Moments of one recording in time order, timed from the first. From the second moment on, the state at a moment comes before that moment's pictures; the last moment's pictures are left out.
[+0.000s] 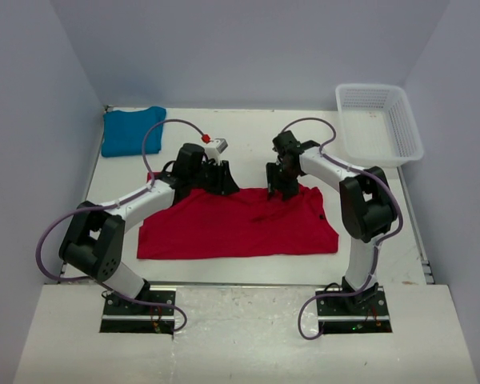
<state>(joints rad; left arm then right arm) -0.48 1.56 0.96 -0.04 0.43 -0.38 0.44 1.95 1.43 -0.78 -0.13 0.42</state>
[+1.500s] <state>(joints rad) -0.46 1.59 0.88 0.04 0.50 -0.39 0.67 1.54 0.96 -0.73 0.04 0.57</state>
